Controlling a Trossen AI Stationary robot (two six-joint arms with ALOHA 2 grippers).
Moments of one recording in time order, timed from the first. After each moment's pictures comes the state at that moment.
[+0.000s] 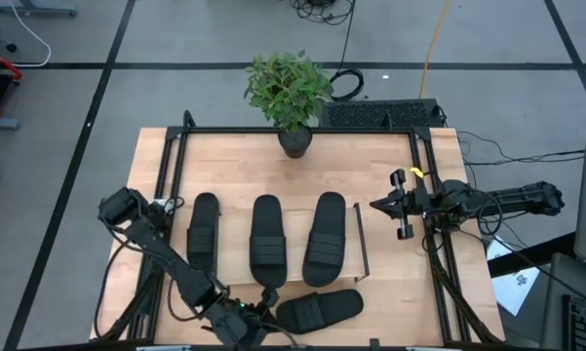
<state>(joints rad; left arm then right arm) -0.76 1.83 1.25 -0.01 -0.36 0.26 0.07 0.36 0.14 0.39 0.00 -0.09</state>
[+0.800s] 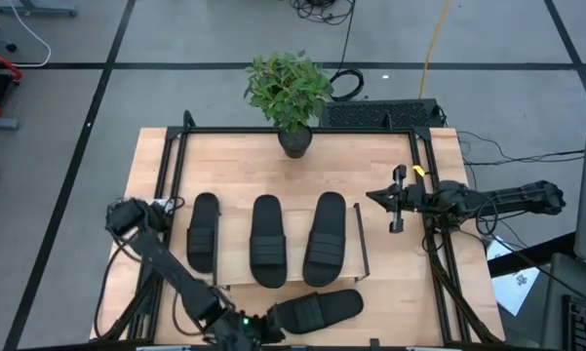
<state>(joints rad) -0.80 1.94 1.38 -0.12 -0.36 0.61 0.07 0.39 0.14 0.36 0.18 -0.13</state>
